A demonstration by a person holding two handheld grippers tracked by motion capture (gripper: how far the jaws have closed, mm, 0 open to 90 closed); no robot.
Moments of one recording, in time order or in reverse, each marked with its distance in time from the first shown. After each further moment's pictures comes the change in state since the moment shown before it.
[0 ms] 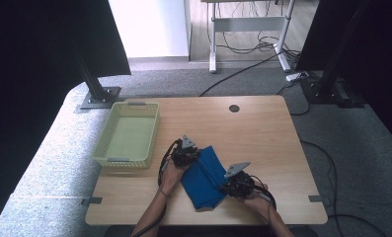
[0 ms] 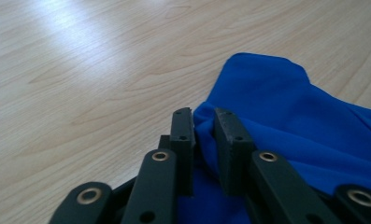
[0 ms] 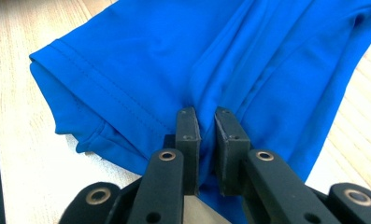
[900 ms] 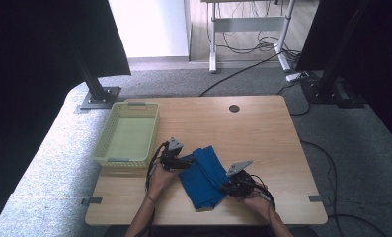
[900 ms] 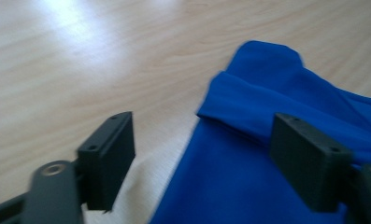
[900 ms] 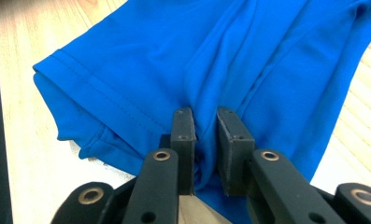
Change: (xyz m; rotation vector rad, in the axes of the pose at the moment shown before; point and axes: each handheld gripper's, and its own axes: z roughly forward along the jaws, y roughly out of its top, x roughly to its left) left arm 0.011 -0.016 -0.038 -0.011 -0.016 -0.065; right arm -0.005 -0.003 0.002 -0.028 0.034 0.054
